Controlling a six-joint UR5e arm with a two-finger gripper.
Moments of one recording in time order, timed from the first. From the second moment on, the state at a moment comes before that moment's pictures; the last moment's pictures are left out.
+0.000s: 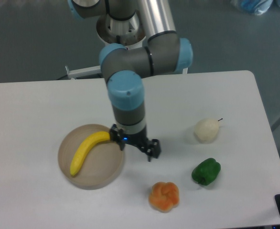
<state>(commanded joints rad) 2.03 -1.96 -1.66 -1.02 1.51 0.72</state>
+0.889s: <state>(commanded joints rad) 1.86 -1.98 -1.79 -0.96 1.56 0.69</state>
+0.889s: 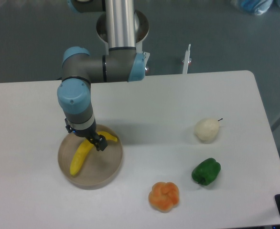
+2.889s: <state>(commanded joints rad) 1.88 -1.99 -1.78 -0.89 1.60 0.71</state>
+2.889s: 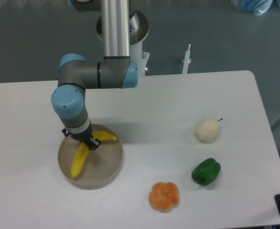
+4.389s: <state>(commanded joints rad) 2.32 -1.93 -1.59 -0.91 1.60 1.08</state>
